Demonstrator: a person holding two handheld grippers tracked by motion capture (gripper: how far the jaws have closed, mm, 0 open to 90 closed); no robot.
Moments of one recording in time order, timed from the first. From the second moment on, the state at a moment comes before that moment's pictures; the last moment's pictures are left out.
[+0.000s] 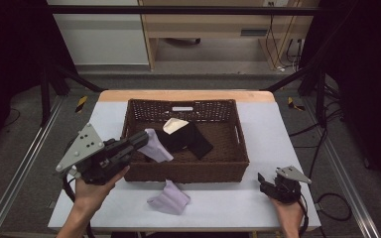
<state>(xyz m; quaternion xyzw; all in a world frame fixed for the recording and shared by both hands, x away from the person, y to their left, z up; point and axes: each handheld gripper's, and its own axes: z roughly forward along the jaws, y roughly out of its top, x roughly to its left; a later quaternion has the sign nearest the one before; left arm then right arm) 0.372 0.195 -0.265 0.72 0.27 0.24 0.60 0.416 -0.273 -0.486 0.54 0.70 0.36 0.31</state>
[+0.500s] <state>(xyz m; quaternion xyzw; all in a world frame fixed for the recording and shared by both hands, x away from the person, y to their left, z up) 0.341 0.213 -0.311 0.75 0.28 0.21 0.57 0.416 -0.272 -0.486 0.54 0.69 0.36 0.31</state>
